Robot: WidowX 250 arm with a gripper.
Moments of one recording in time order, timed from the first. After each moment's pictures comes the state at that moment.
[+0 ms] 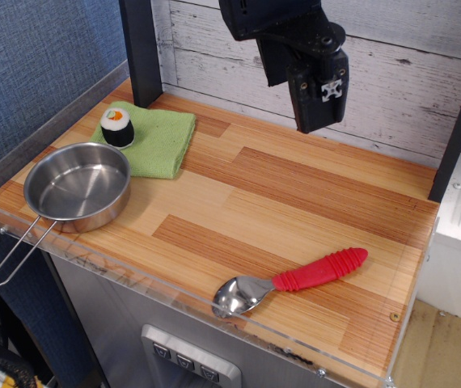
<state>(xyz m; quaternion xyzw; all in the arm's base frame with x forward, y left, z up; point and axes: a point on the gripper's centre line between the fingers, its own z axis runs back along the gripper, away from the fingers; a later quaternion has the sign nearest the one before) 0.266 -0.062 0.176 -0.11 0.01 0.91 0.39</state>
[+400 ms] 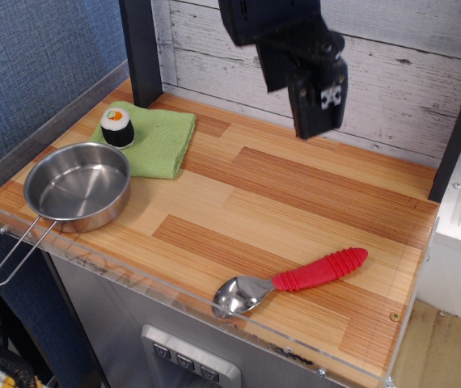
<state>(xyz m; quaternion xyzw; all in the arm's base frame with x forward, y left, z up) 0.263 -0.061 0.167 -0.09 0.01 0.92 0.39</state>
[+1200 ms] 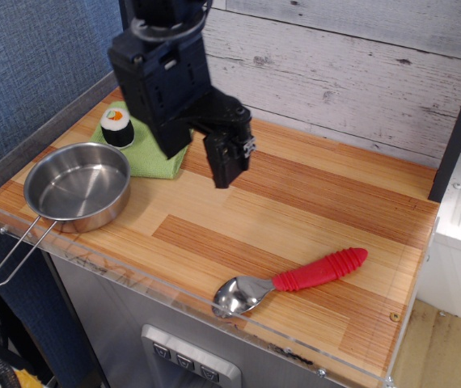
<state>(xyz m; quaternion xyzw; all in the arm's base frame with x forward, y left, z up) 0.238 0.001 0.122 -0.07 0.01 0.99 0.11</state>
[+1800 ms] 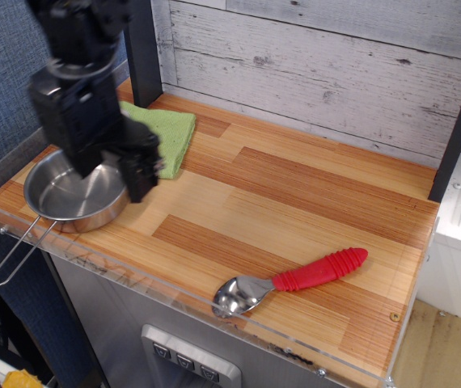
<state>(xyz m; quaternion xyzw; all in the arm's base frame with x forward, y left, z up) 0.221 0.072 0.090 -0.04 -0.04 1.00 0.04</state>
